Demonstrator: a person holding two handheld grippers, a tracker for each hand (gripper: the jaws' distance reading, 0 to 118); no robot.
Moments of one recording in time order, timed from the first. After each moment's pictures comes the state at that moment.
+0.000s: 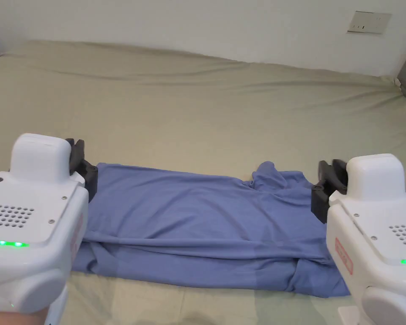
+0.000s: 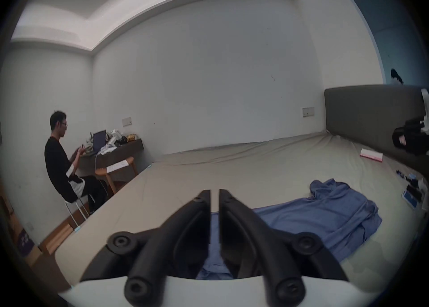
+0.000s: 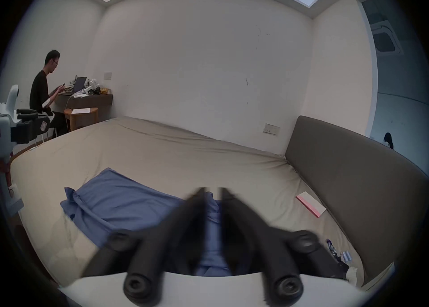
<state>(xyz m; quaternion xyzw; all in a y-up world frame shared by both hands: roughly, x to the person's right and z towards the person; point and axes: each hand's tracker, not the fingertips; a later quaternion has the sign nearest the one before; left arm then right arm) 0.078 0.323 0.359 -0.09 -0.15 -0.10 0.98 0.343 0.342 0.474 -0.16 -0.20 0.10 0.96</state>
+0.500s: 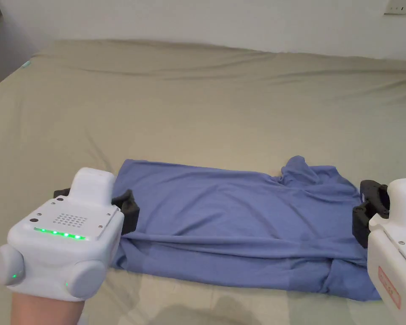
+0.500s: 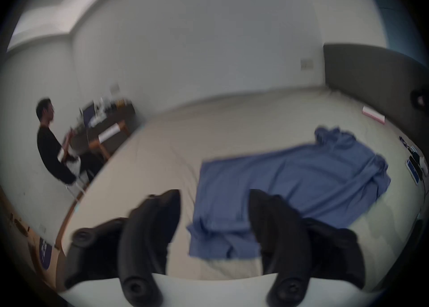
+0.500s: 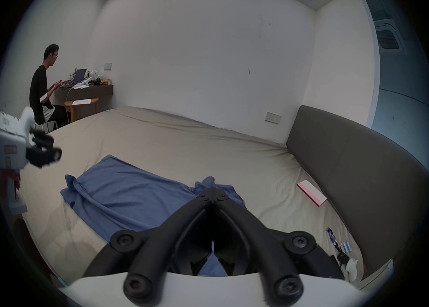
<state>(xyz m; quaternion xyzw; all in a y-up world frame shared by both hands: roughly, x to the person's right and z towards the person) 0.071 0.249 0.310 -0.28 -0.15 -0.16 0.94 0.358 0.315 0.481 -0.20 -0.20 0.09 0.96</state>
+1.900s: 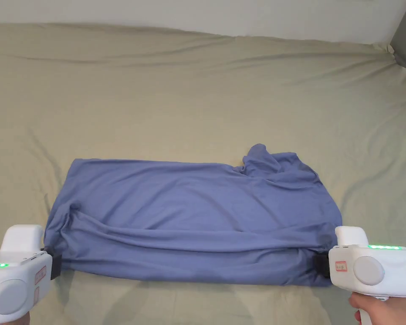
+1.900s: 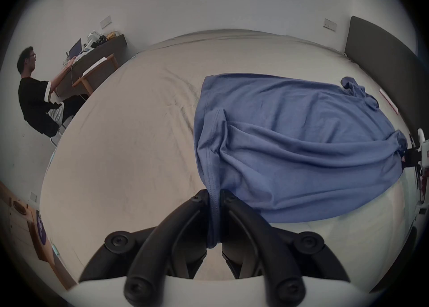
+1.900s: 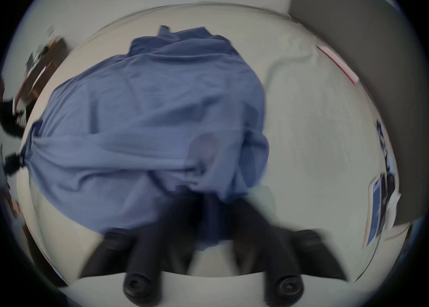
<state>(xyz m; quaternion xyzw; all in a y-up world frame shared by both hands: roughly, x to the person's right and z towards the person) 0.037 0.137 0.258 -0.43 -0.13 -0.12 0.88 0.508 0.117 0.421 -0.52 -0.20 -0.09 0.83</state>
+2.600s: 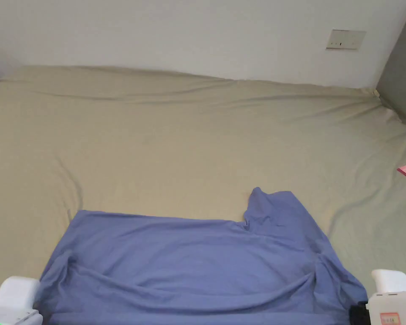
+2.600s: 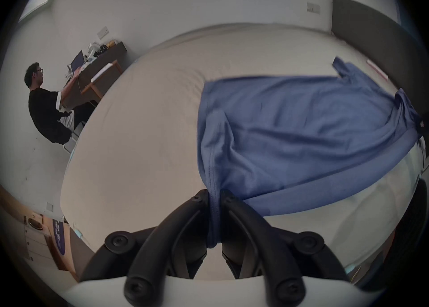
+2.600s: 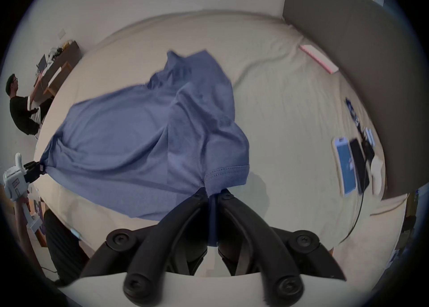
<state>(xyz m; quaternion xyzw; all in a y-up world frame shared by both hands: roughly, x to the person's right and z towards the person) -0.026 0.160 0.370 -0.45 -0.13 -0.19 0.86 0.473 0.202 0.557 -0.54 -0.19 -0.13 0.81</state>
